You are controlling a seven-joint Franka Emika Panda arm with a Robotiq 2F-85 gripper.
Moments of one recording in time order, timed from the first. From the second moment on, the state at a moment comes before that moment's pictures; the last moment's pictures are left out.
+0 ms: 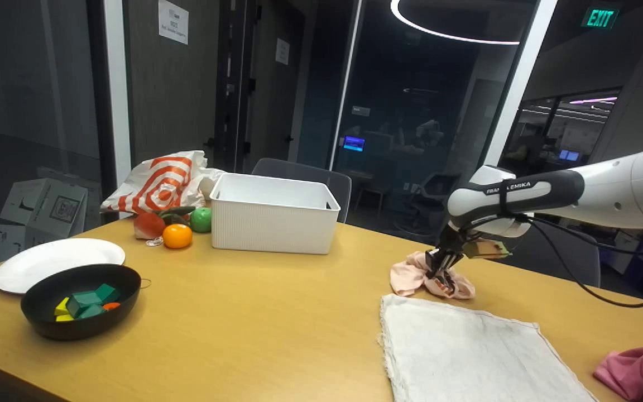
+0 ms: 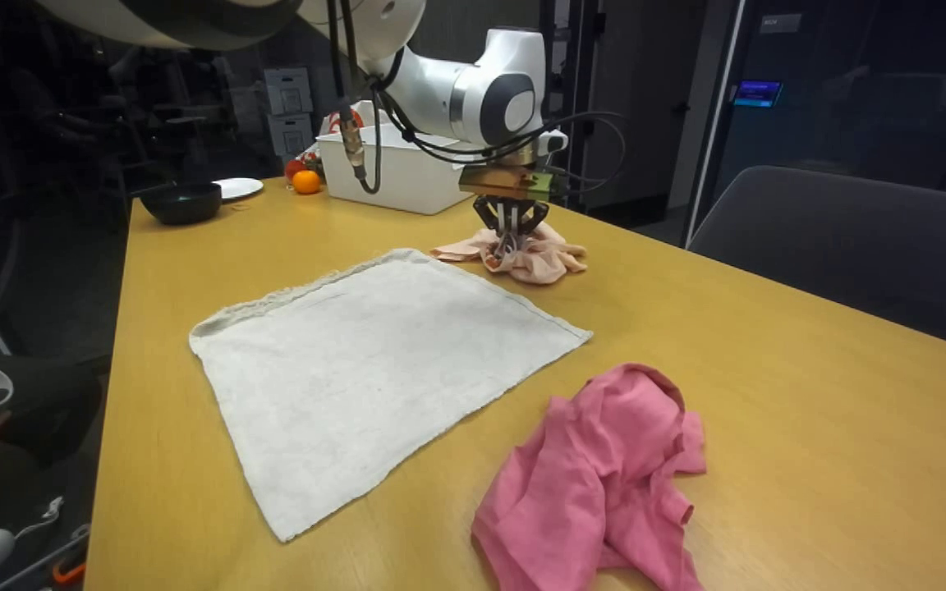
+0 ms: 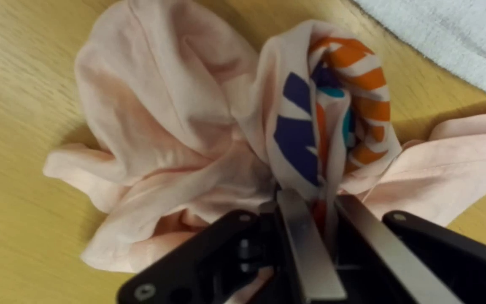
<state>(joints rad) -0.01 0.87 0.10 -1.22 0.01 2.29 -0.30</state>
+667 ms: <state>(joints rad) -0.03 0.68 0.13 -1.41 0.07 2.30 -0.30</state>
